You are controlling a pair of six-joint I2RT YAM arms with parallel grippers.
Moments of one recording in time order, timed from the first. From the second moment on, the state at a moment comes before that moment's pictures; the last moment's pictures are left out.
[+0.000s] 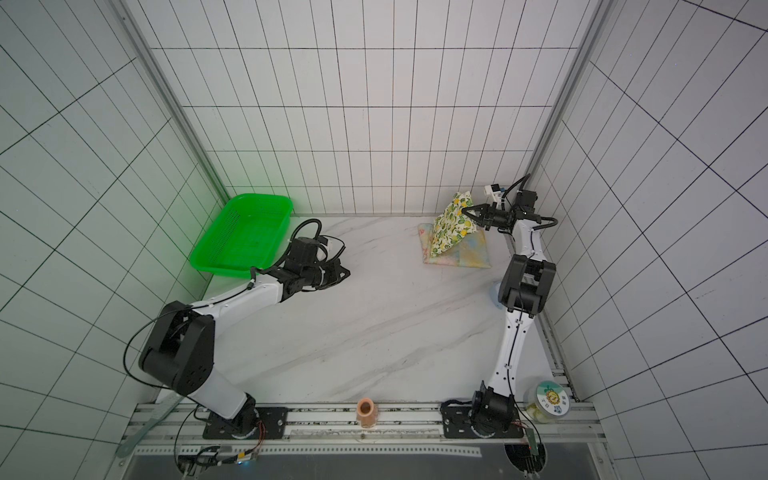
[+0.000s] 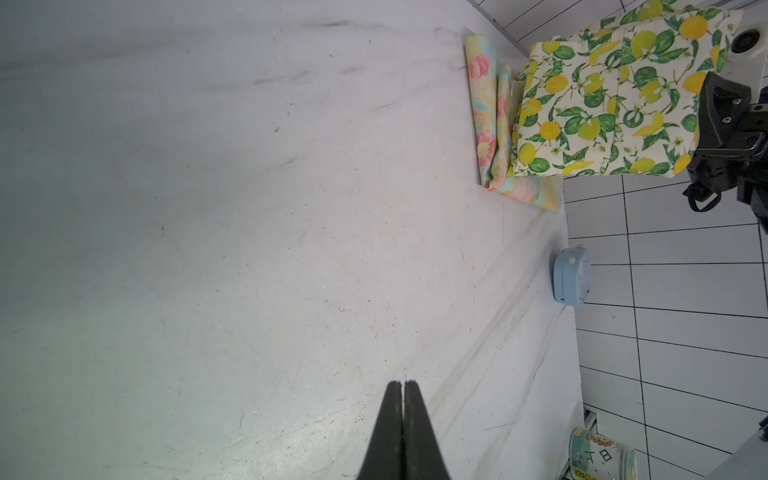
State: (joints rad) left arm -0.43 1.61 1.05 -0.20 0.39 -0.69; right arm -0.31 2.48 2.28 -0.57 -1.48 0.31
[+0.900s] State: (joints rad) left arm -0.45 1.62 1.03 -0.20 0.39 -0.69; right arm -0.12 2.45 2.27 -0.27 -1.45 0.58
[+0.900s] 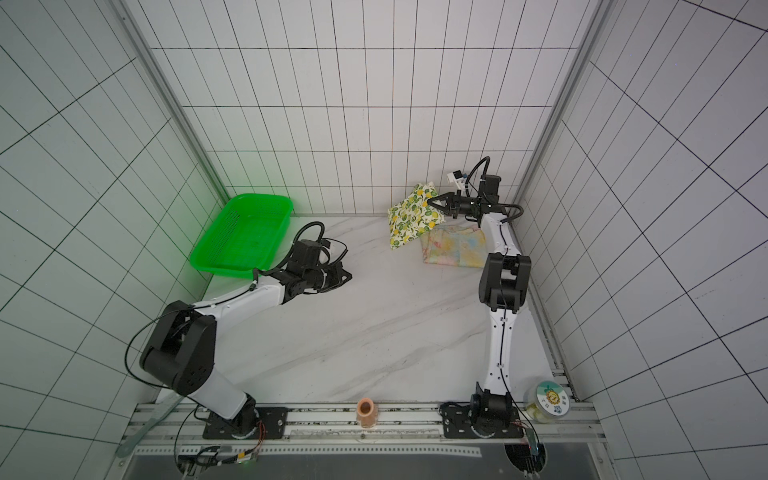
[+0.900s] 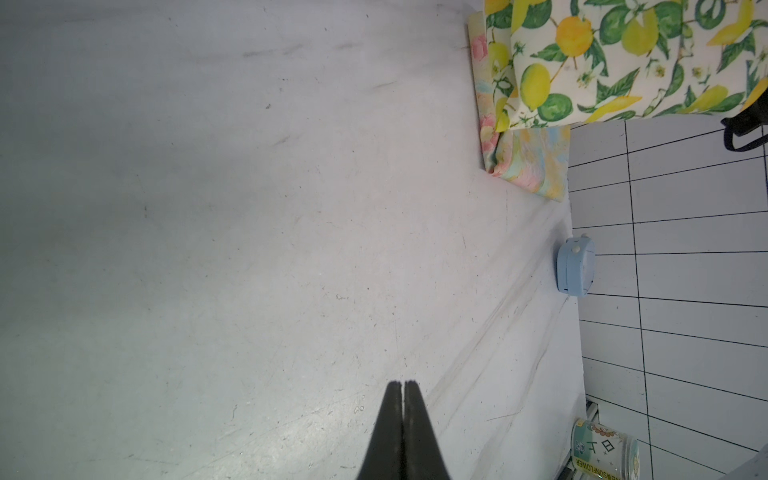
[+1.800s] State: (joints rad) left arm -0.45 1.66 1.03 -0.20 0.40 -0.69; right arm -0.40 2.56 1.98 -0.23 -1.40 0.54
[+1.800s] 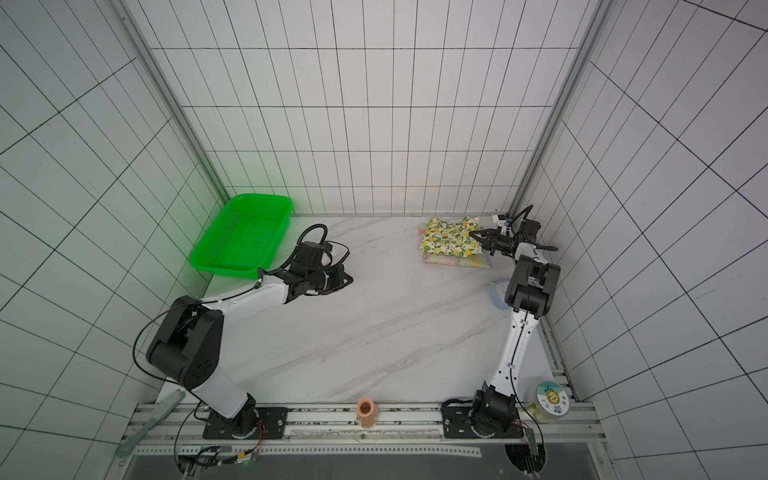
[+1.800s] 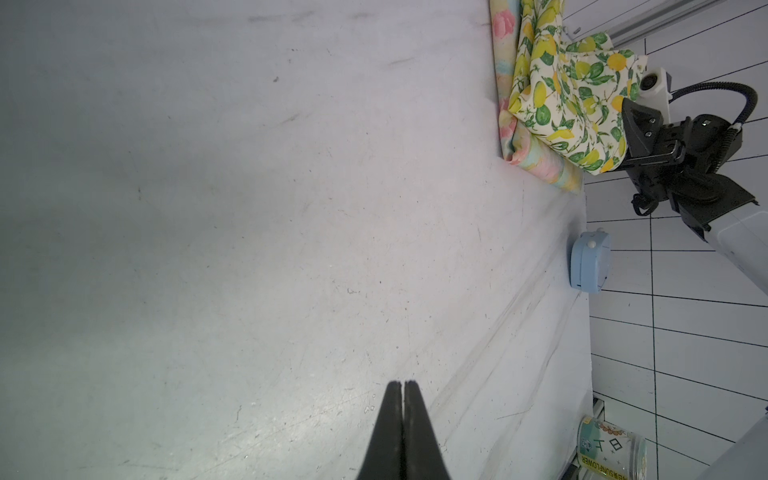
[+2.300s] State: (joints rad) left arm -0.45 1.66 1.03 -0.20 0.41 -0.69; right arm -0.41 2.56 2.08 -0.71 -1.10 0.22
